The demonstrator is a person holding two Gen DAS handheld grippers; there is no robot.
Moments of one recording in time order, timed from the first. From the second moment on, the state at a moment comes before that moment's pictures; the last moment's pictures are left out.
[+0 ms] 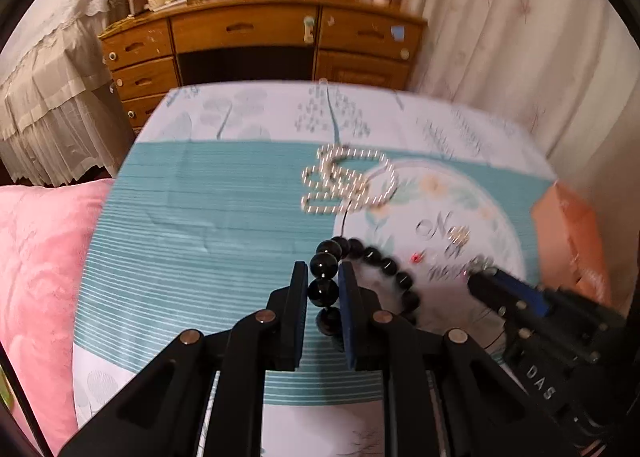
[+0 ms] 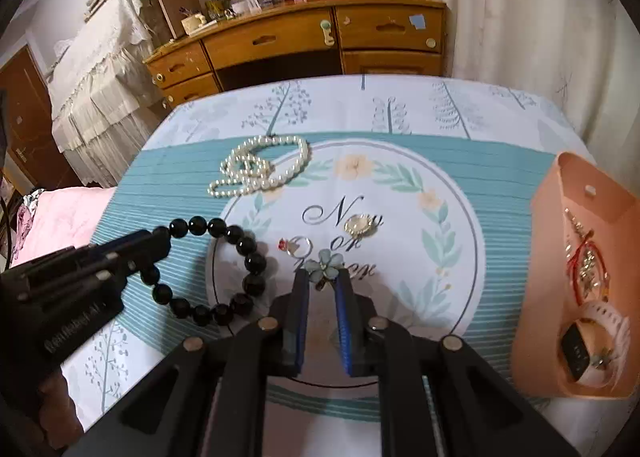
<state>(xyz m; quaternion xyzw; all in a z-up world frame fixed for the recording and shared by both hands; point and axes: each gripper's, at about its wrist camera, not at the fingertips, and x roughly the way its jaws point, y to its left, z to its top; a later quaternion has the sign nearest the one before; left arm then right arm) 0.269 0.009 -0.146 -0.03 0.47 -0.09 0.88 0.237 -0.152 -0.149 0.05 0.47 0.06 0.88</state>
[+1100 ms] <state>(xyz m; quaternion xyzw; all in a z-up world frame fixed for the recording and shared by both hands) 0.218 -0.226 -0.035 -0.01 0.39 -0.25 0.89 0.143 -0.332 -0.051 0.02 0.39 0.06 0.92</state>
